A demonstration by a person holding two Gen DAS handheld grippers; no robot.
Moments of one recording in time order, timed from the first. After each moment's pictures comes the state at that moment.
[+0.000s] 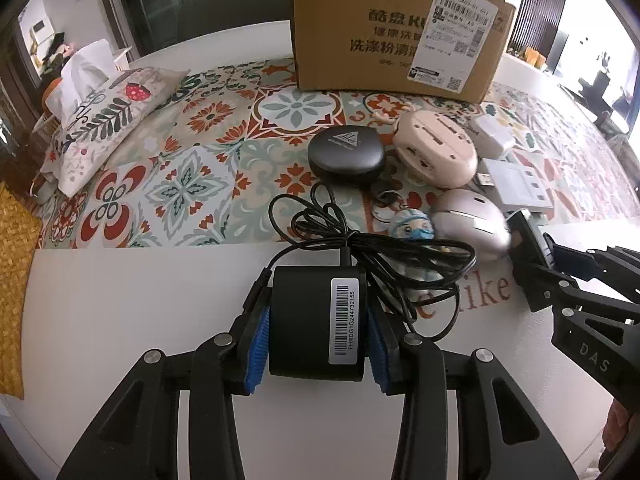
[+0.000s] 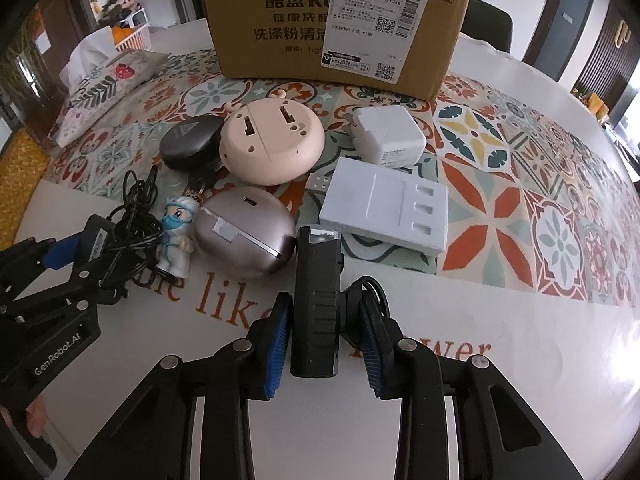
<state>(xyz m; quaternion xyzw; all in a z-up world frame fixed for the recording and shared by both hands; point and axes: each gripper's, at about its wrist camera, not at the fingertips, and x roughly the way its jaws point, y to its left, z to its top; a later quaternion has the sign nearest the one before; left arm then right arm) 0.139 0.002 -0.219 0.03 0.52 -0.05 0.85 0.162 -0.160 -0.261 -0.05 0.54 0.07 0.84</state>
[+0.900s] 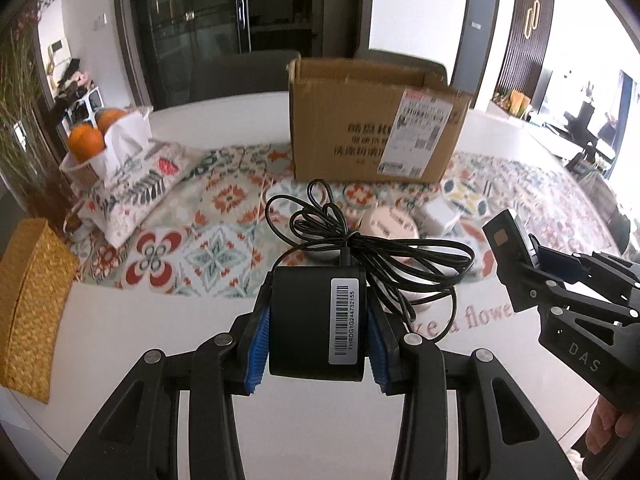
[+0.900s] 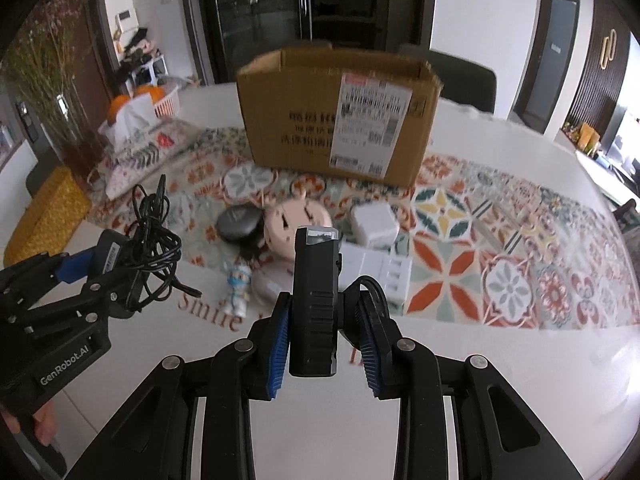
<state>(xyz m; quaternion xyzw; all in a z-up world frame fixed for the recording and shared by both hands) 0.110 0.001 -0.118 0.01 0.43 -0.06 0.90 0.129 -0.164 -0.166 -0.04 0.44 0.08 0.89</state>
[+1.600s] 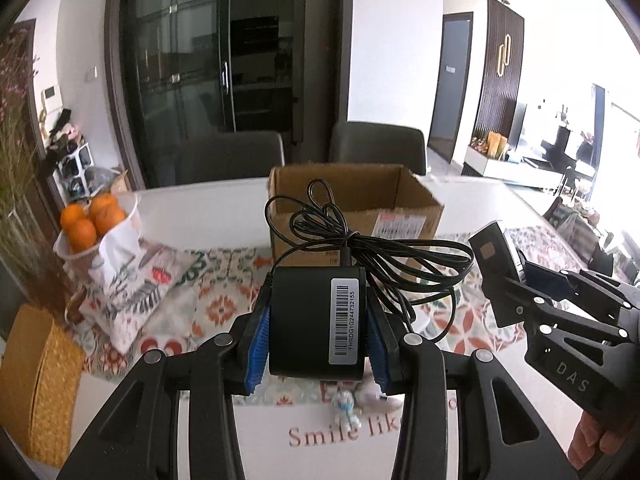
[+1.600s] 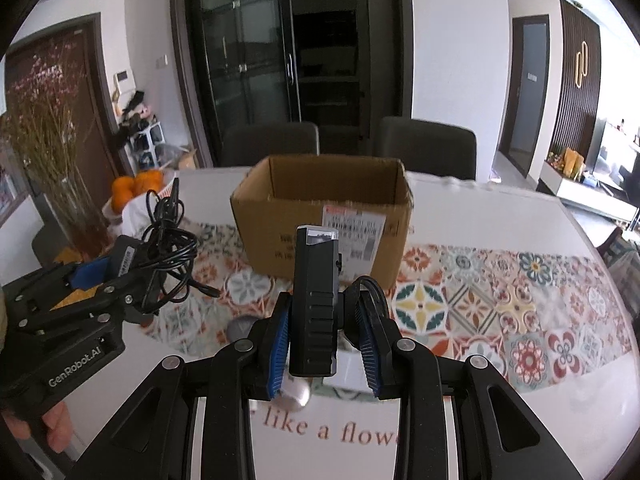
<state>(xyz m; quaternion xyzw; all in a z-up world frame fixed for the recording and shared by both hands) 0.152 -0.012 -0.036 0.02 0.33 -0.09 0.94 0.152 -0.173 -0.087 -0.01 0.34 0.07 0.94</state>
